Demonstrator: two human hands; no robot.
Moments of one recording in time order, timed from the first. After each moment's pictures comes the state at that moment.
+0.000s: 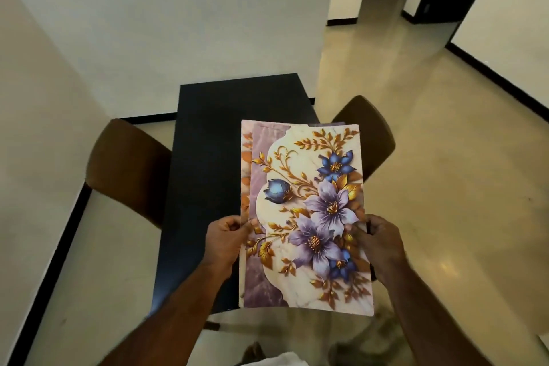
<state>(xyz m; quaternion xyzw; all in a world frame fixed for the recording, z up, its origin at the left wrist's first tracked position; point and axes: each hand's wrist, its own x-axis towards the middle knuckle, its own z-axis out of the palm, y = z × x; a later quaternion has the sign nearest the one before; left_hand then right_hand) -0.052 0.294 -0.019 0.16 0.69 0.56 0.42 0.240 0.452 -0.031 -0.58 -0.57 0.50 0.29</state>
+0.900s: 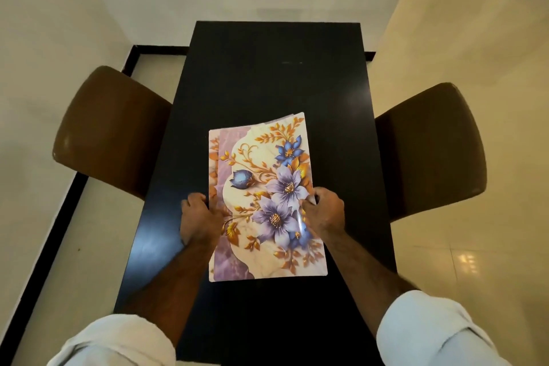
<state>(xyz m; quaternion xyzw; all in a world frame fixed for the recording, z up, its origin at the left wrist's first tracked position) -0.183 0.445 -0.158 0.09 0.96 0.22 0.16 0.011 0.650 -0.172 -0.55 -0.73 0.41 0.05</state>
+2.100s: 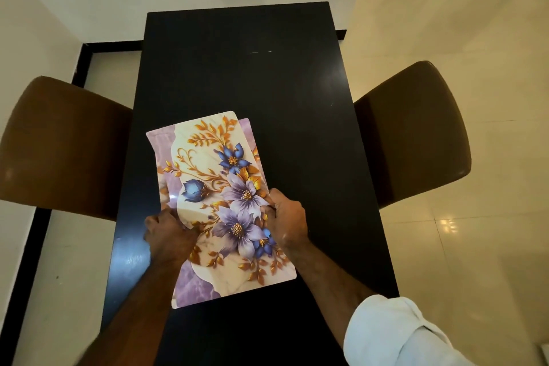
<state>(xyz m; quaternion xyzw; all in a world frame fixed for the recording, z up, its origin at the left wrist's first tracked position) -0.233 0.440 -0.185 0.11 0.95 0.12 0.26 -0.027 0.615 -0.180 -0.44 -0.76 0.47 0.08</state>
